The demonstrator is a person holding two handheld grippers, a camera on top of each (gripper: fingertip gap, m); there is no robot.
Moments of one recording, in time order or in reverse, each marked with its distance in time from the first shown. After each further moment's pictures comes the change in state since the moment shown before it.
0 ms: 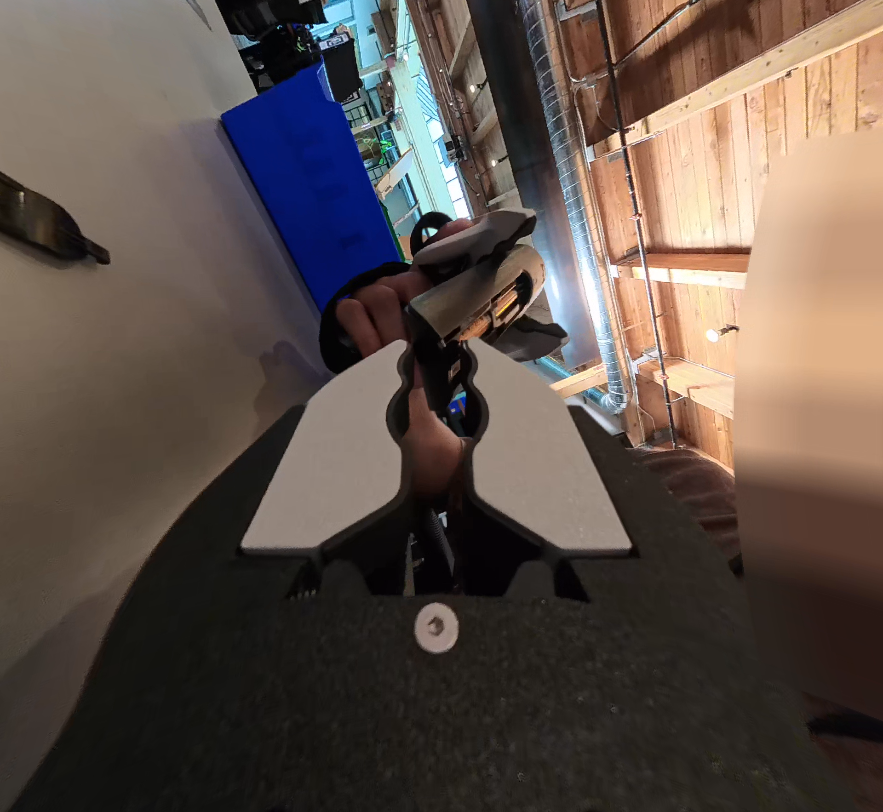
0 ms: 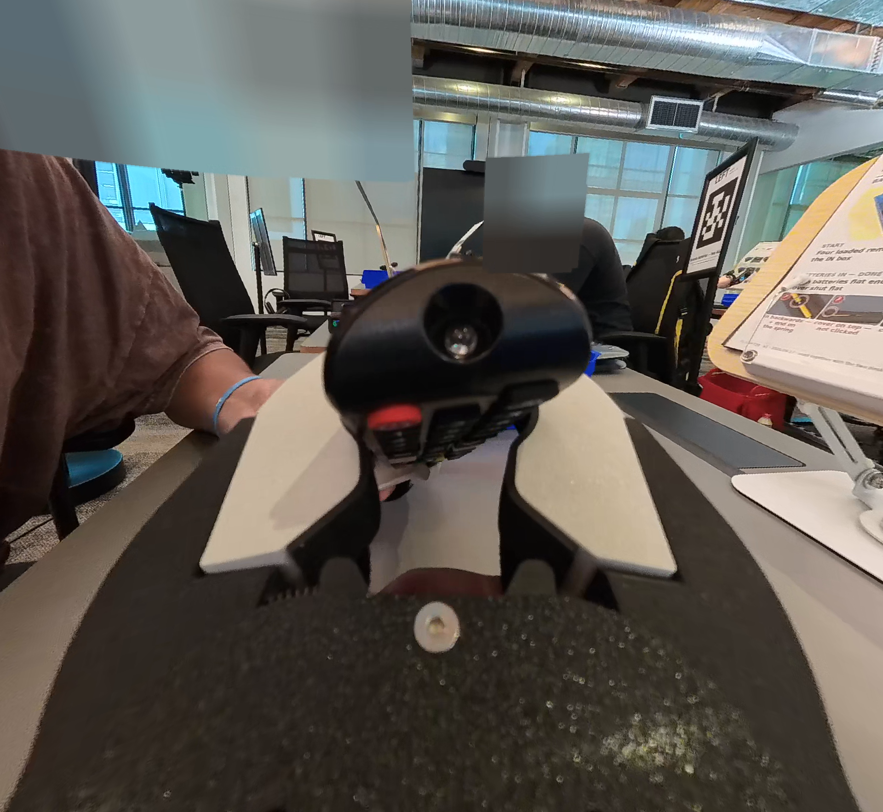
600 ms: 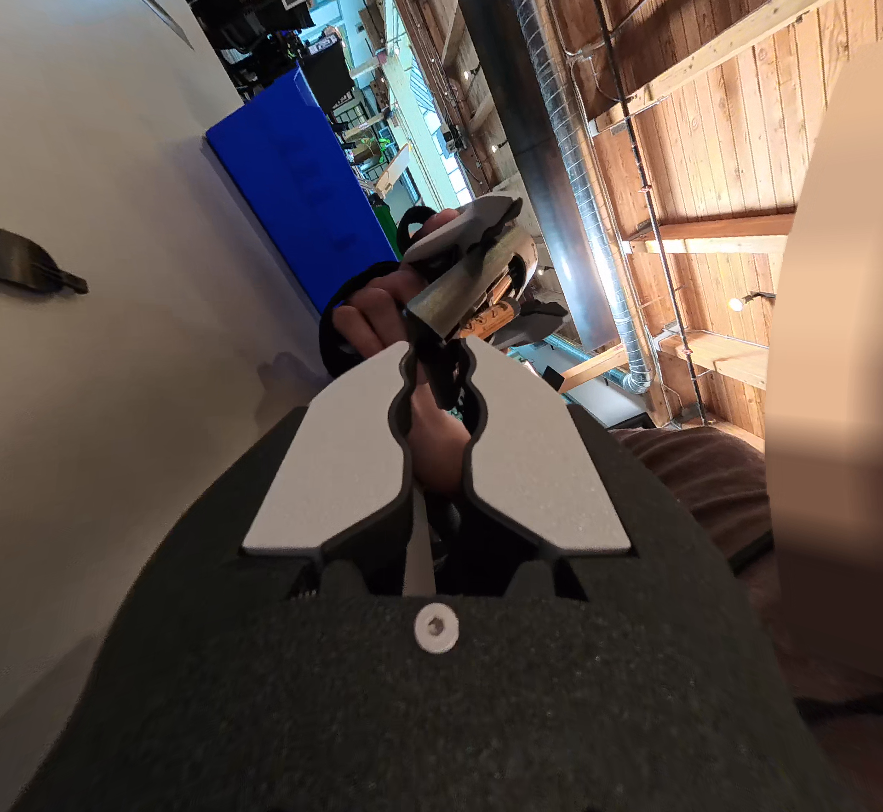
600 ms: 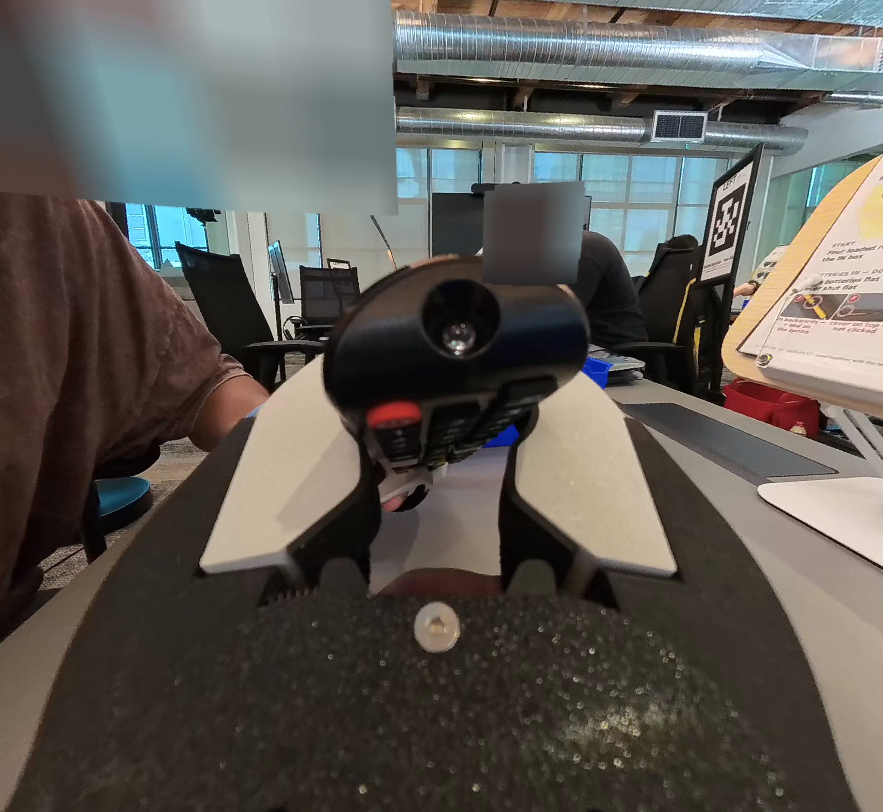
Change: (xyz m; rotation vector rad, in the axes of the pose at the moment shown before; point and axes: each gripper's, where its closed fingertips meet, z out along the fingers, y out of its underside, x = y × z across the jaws) left arm 0.008 0.003 0.002 -0.018 0.004 0.095; right arm 0.001 -0.008 -0.003 0.053 -0.016 0.058
